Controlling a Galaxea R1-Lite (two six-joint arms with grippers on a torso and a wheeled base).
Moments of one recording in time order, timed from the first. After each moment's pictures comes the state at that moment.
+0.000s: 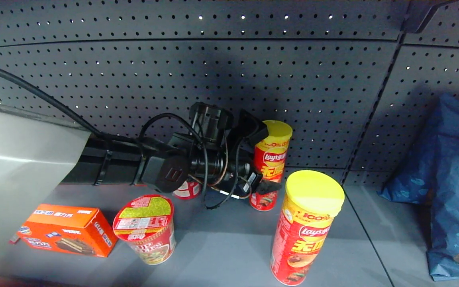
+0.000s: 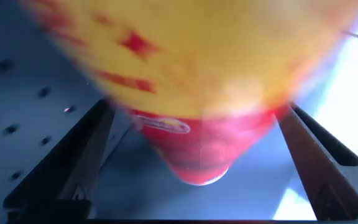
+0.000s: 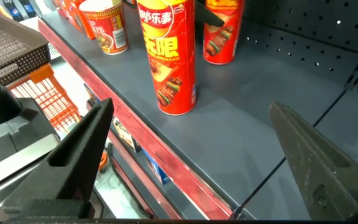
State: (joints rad) left arm -0.59 2.11 -1.46 -0.16 -0.36 0.29; right arm 0.46 0.60 -0.18 -0.35 0.33 0.01
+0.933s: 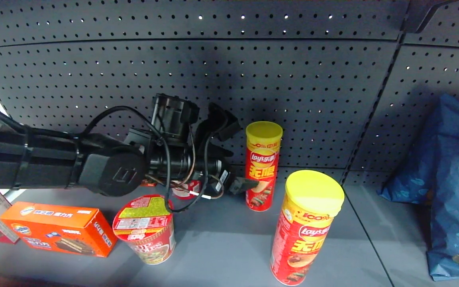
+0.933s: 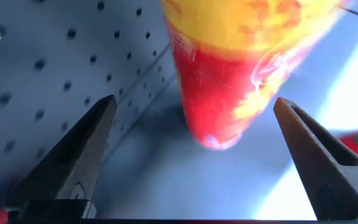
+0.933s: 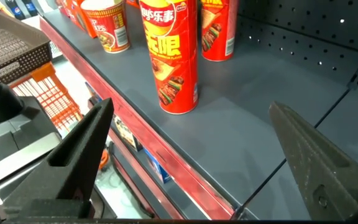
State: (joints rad) left arm -0.53 1.92 -1.26 -0.17 -0.35 0.30; right arm 0.47 0.61 -0.18 -0.35 0.34 0.01
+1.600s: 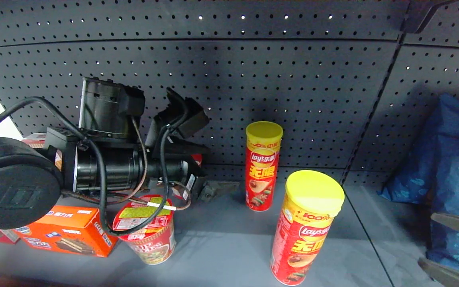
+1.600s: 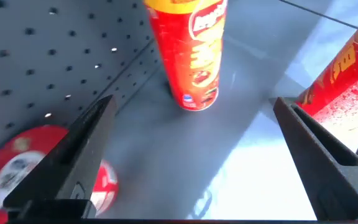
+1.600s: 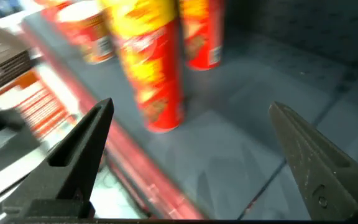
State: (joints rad) left arm -0.52 1.67 -1.07 -0.17 -0.30 0.29; right arm 0.46 0.84 -0.35 -0.36 0.24 0.01
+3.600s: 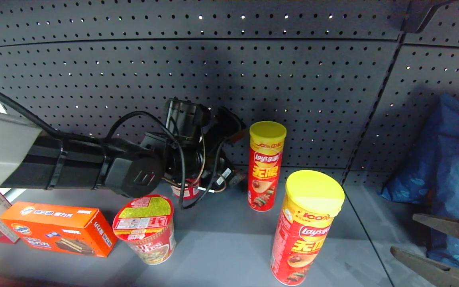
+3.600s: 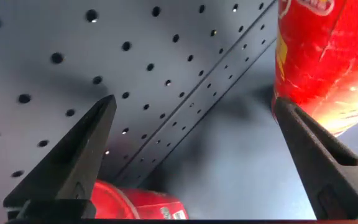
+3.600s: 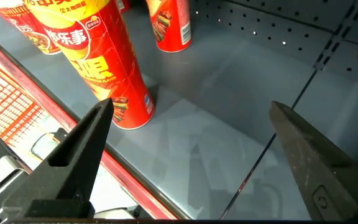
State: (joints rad) left arm -0.56 2.00 -1.32 -0.23 -0.02 0.46; right arm 0.43 0.93 -0.35 -0.36 0.21 0.01
